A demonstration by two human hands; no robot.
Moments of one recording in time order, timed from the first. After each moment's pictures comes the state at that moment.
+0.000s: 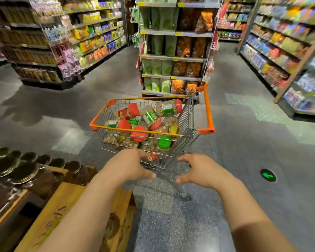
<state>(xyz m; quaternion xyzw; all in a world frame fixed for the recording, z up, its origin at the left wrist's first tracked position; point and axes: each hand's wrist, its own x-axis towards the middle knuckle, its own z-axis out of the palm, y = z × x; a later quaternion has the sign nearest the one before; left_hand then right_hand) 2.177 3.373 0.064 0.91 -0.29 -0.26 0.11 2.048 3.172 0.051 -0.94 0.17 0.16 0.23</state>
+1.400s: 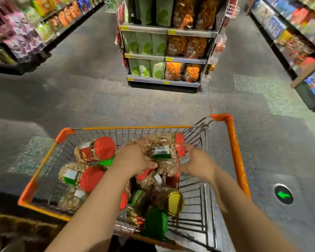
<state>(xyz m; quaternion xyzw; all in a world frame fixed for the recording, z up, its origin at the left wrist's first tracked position) 2.636 3.012 -0.046 0.91 -0.27 -0.29 0.13 2.503 2.831 -0.056 -0.88 0.29 0.16 0.33</state>
